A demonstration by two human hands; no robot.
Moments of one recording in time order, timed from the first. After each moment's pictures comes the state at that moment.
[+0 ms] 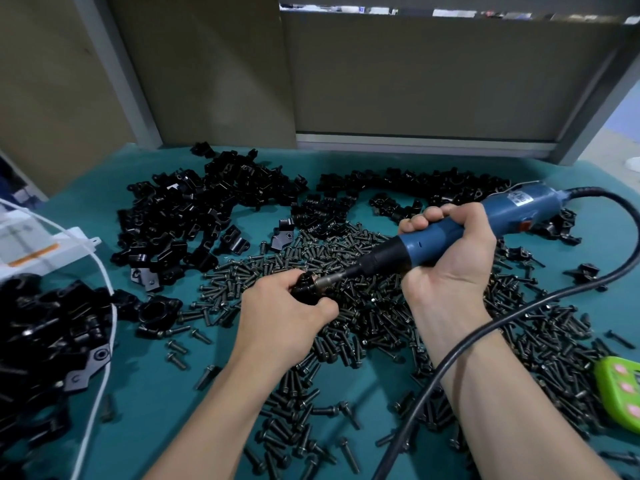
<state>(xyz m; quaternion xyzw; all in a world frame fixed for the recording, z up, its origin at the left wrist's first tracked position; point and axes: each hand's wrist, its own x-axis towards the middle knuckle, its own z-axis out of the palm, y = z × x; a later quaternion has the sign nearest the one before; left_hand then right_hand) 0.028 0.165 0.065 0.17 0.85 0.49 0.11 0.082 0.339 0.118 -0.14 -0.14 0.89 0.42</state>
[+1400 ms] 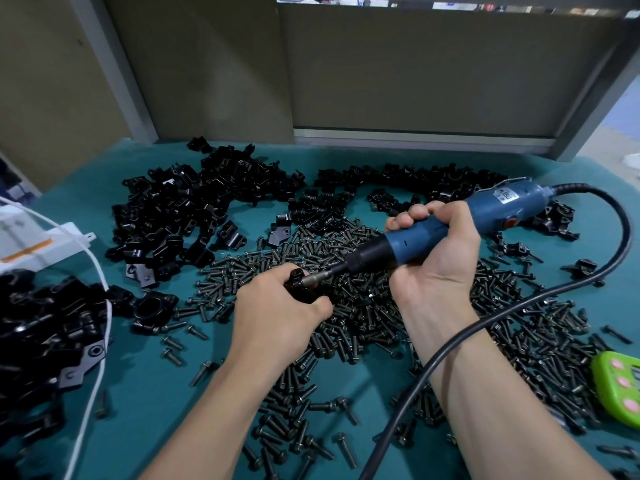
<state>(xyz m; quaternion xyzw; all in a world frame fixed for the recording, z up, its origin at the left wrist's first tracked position) 0.031 0.165 0.066 0.15 0.87 0.47 0.09 0.078 0.330 0.111 -0.12 -0.15 0.90 0.40</state>
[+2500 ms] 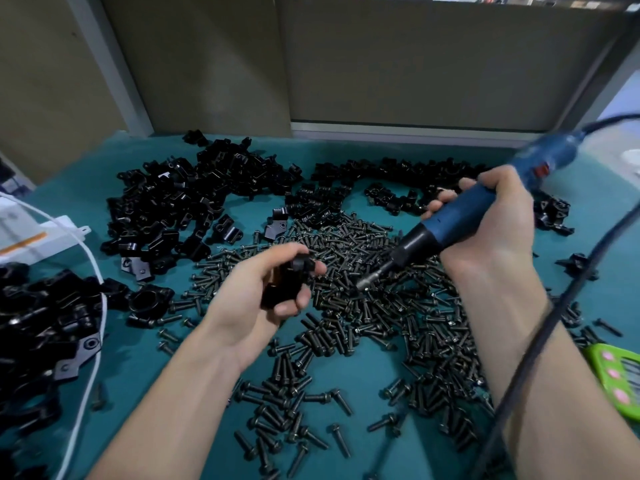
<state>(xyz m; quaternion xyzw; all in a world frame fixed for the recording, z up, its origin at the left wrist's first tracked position) 0.017 0.151 0.087 0.10 0.52 0.77 0.37 0.106 0.379 0.137 -0.27 -0.29 0.84 0.38</state>
